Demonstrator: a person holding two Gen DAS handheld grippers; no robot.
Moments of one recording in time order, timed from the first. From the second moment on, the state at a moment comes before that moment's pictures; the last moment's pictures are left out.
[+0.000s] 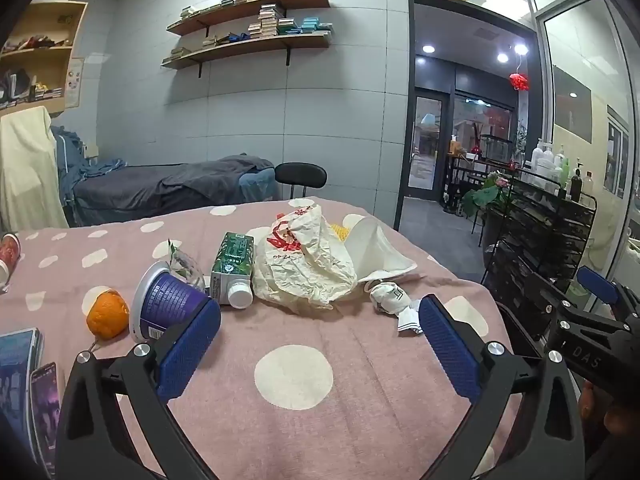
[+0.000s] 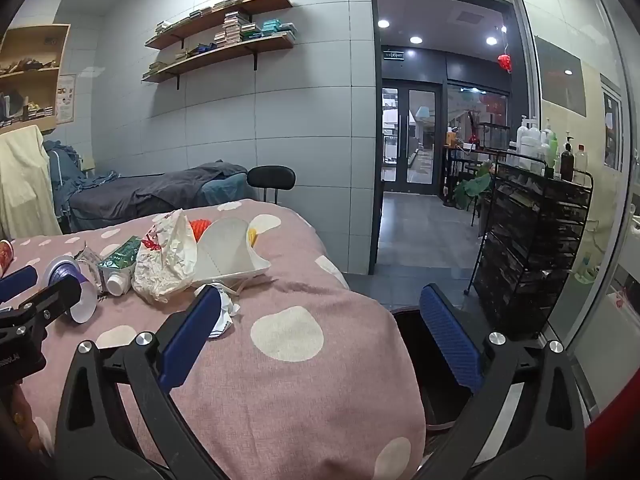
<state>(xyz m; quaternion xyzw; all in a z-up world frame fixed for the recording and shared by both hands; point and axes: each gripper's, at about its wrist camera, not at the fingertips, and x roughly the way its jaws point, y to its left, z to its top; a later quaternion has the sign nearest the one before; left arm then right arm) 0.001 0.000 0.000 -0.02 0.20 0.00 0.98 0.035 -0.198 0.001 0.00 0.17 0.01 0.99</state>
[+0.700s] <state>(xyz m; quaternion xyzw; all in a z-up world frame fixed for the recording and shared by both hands) -0.003 -0.002 0.005 -0.02 0.19 -0.01 0.98 0.033 -0.201 0.002 0.00 0.17 0.01 0.99</state>
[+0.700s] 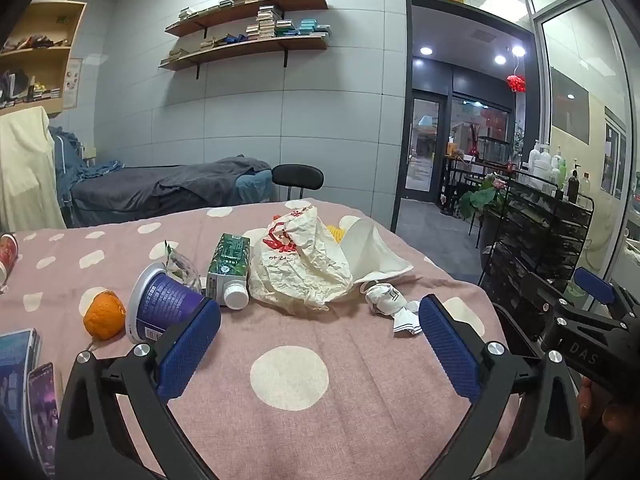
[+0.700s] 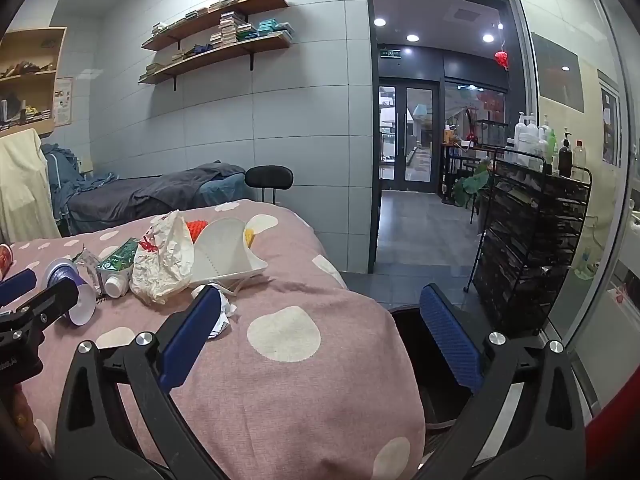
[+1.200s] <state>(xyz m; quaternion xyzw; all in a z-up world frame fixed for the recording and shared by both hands) -0.003 -0.003 0.001 -0.02 0.19 -0.01 0.98 0.038 -0.204 -0.003 0.01 0.18 0.01 0.98</state>
